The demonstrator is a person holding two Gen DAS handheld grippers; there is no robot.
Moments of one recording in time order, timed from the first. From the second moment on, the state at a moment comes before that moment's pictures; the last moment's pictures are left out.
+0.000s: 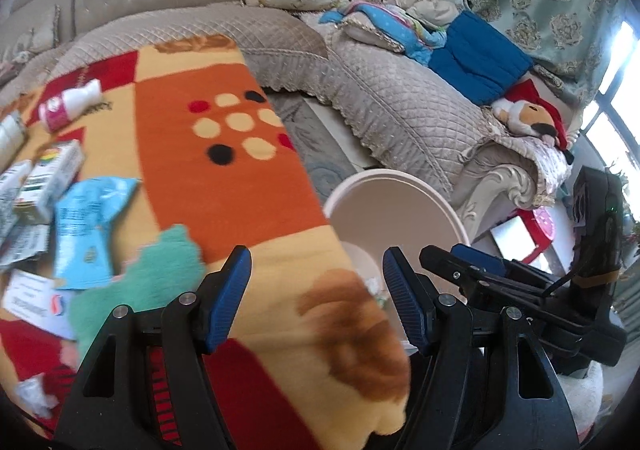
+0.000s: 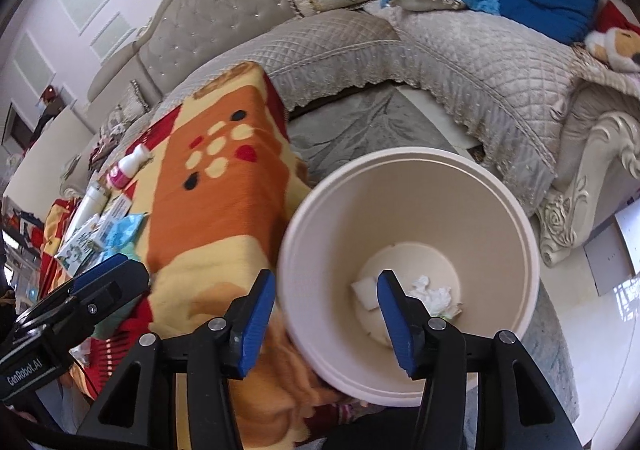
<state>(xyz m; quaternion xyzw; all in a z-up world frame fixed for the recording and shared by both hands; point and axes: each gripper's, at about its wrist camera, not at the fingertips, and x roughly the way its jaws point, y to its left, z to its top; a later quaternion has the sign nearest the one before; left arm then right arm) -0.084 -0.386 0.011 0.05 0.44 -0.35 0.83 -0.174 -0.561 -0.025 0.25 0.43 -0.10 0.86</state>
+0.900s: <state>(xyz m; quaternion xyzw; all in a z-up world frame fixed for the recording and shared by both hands) -0.068 -0.182 0.011 0.01 0.44 -0.26 0.86 -0.106 -0.415 -0.009 0.18 0.46 0.03 0.87</state>
